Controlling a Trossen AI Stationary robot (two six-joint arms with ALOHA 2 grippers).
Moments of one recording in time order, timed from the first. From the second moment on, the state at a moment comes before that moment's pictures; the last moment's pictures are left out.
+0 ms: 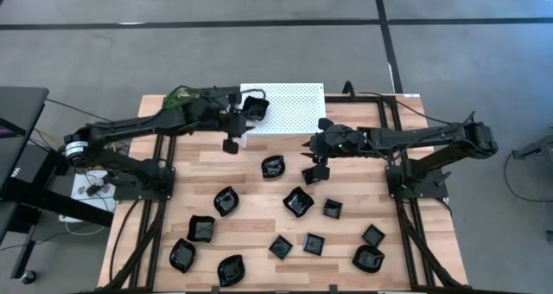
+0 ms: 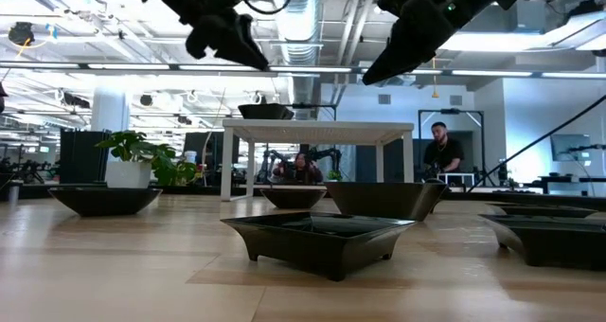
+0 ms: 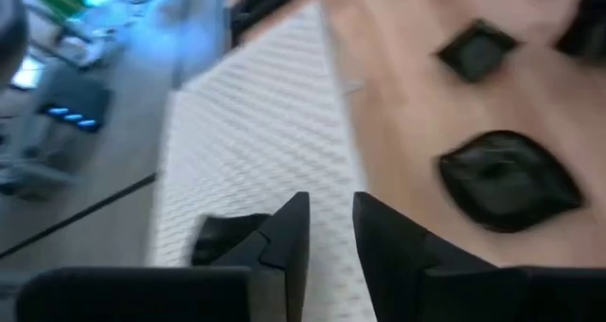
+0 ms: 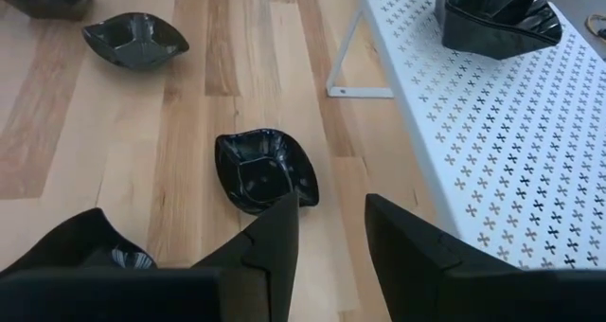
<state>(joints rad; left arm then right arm) 0.32 1.26 0.99 -0.31 0.02 0.78 -0.07 1.26 0.86 -0.22 0.18 -0.11</state>
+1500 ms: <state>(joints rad) -0.07 1.21 0.91 -0.16 -0.22 0.40 0.01 1.26 0.86 -0.21 0.12 -0.13</state>
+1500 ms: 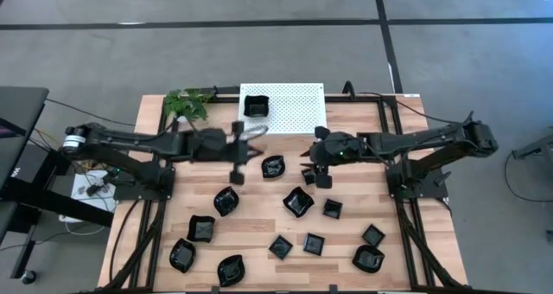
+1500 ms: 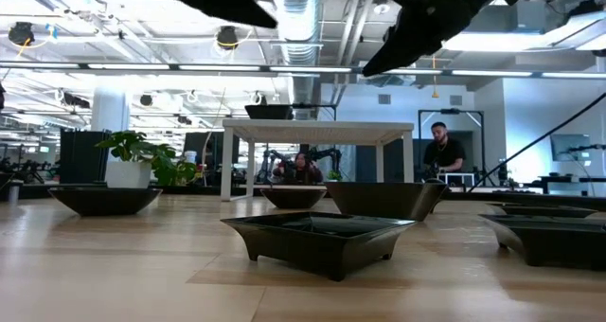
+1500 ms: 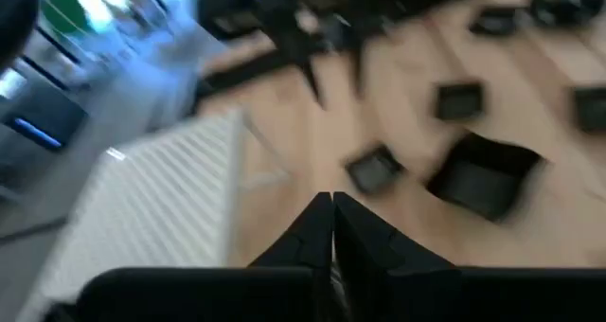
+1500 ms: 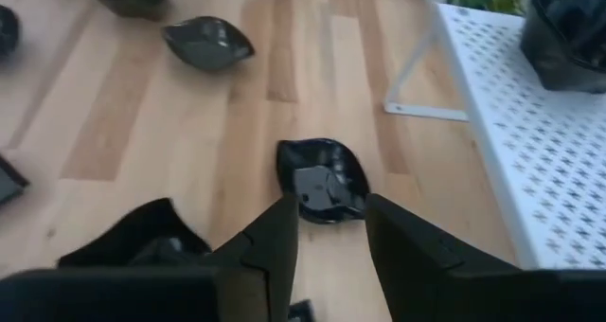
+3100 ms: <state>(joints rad) -0.80 1.63 0.91 -0.72 0.05 -1.06 0.07 1.26 0.86 -0.07 0.13 -0.36</state>
